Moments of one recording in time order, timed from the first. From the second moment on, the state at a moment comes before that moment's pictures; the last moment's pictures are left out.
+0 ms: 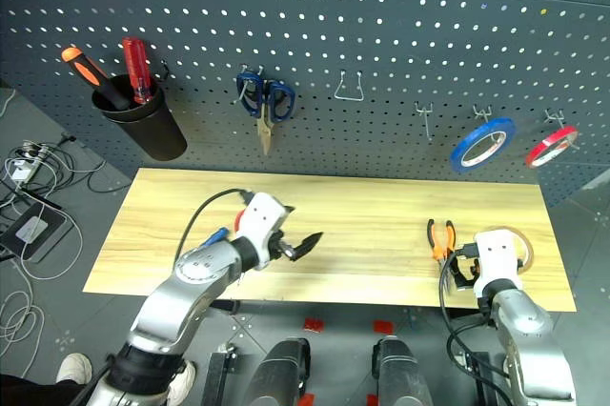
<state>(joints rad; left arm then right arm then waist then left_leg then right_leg) -0.33 0.38 -0.26 -0.18 -0.14 0.50 -0.57 0.08 -0.39 -0.20 -0.31 0.09 0.57 0.24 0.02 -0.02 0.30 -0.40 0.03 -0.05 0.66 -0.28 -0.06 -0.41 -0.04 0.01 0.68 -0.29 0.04</state>
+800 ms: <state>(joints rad) -0.74 0.05 -0.40 0.54 -0.05 -0.14 -0.88 -0.18 -0.42 -0.26 -0.04 0.10 0.57 0.23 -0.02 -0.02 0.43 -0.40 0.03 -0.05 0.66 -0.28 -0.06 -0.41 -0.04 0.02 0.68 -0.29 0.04</state>
